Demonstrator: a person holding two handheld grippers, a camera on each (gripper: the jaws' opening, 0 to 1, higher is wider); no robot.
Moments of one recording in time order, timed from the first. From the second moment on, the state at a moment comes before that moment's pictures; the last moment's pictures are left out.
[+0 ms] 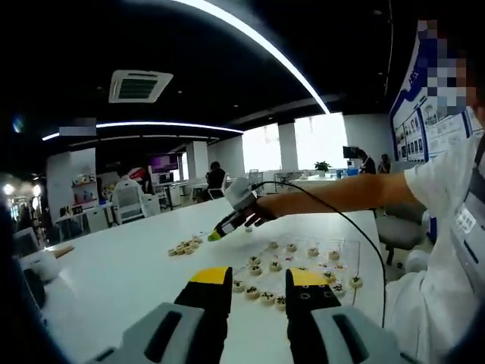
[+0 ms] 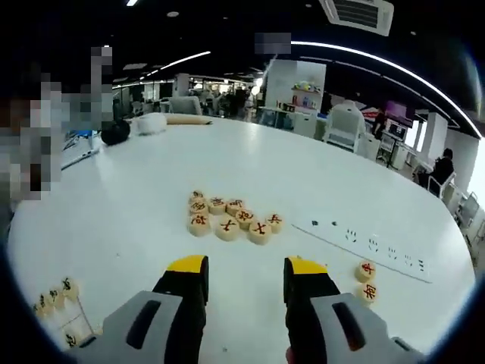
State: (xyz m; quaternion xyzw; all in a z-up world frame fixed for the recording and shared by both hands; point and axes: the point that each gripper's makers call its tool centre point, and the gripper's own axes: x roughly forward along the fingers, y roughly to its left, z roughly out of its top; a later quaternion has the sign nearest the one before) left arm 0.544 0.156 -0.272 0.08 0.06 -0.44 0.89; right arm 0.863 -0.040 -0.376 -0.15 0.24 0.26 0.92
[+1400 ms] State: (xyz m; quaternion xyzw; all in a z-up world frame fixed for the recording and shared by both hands) left arm 0.545 0.159 -0.270 0.07 0.06 -0.44 0.89; right arm 0.793 -0.044 -0.305 -0.10 0.18 0.32 0.92
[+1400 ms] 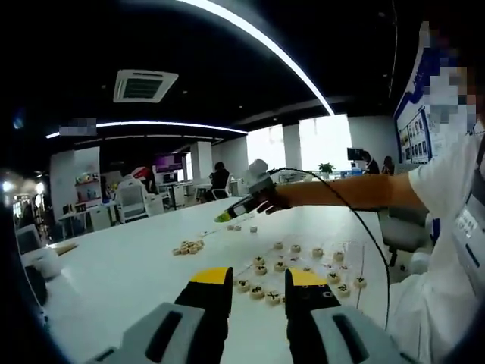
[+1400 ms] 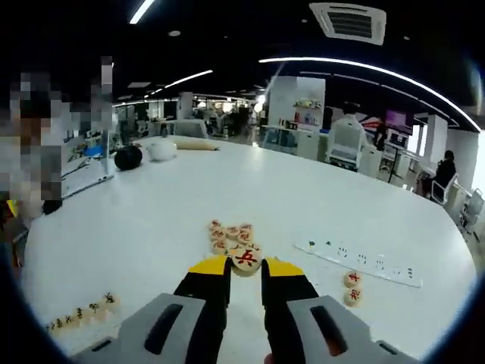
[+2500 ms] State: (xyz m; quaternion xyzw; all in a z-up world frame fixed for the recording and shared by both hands) left arm 0.481 0.102 -0.294 0.16 0.05 -0.58 0.80; right arm 0.421 -0.076 -0.371 -0.22 0.15 0.65 0.71
